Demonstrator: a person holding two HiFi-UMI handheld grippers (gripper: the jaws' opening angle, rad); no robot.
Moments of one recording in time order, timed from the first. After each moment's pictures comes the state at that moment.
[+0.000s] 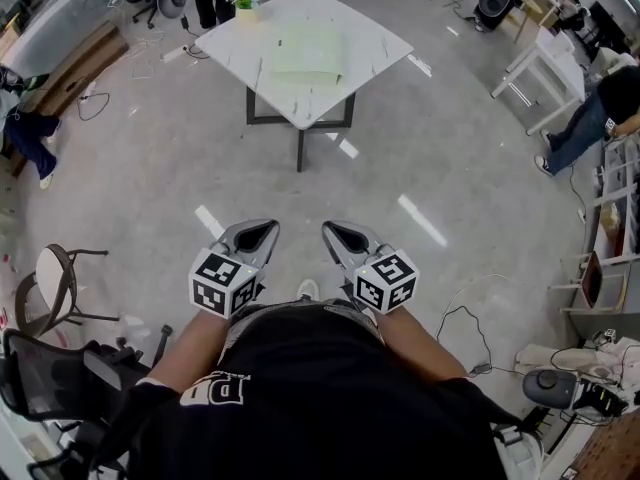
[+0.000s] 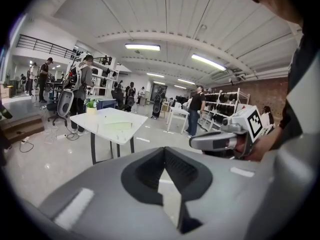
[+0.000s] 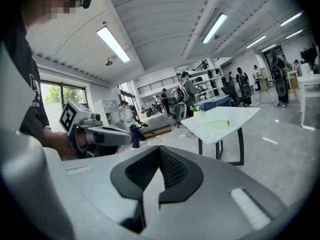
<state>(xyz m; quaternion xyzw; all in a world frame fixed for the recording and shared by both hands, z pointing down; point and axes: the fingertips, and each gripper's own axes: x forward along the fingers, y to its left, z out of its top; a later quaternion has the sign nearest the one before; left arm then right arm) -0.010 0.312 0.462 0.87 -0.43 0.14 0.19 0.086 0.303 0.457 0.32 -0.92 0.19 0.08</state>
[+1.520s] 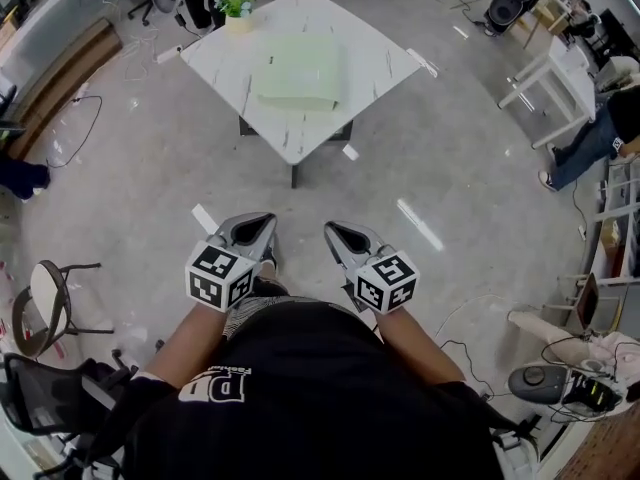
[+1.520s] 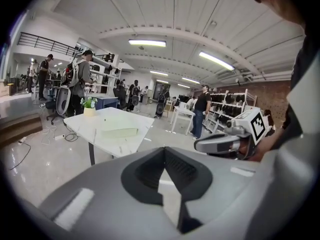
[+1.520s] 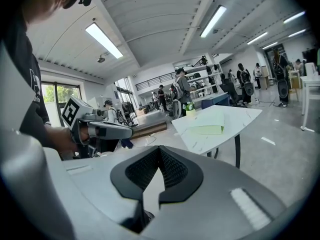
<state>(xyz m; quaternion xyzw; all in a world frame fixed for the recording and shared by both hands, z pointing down) -0.005 0.149 0.474 0.86 -0.44 0.15 0.20 0.103 0.148 0.477 0.32 -0.92 0.21 0.10</state>
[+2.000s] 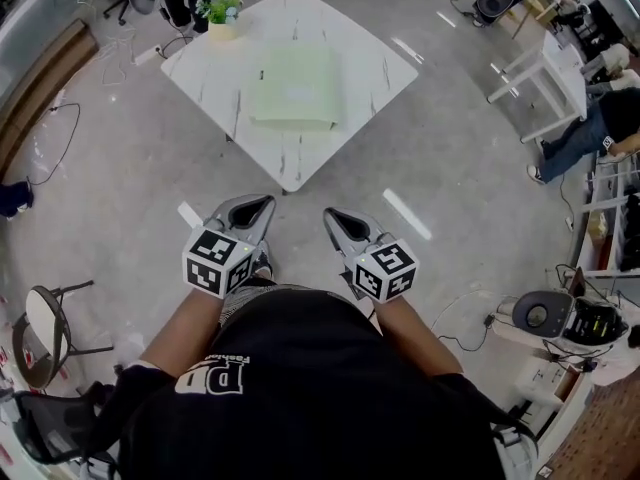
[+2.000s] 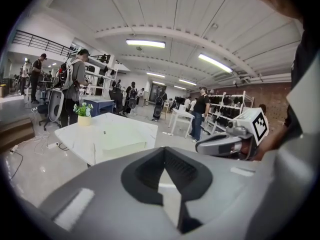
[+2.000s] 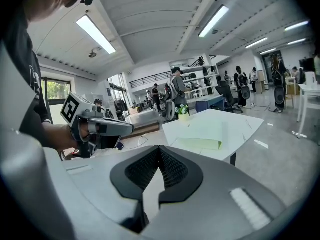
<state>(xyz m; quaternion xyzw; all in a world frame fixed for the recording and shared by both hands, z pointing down) -0.041 0.018 0.458 0.88 -0.42 0.14 0.19 0.067 0.028 0.463 0.35 -0.91 0.19 0.12</state>
